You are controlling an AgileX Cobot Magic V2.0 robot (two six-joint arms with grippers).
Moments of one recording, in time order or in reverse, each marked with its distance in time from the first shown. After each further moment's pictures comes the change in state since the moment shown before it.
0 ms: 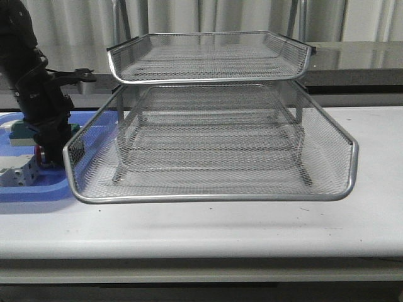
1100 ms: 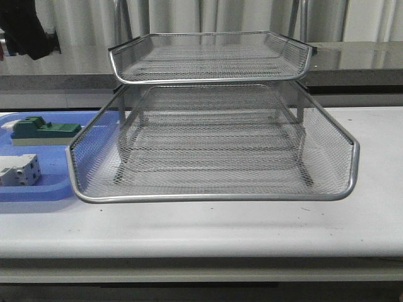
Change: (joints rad) left arm -0.053 -0.500 0.129 0.026 0.162 -0.139; right arm 0.000 0.000 0.000 0.000 0.000 0.000
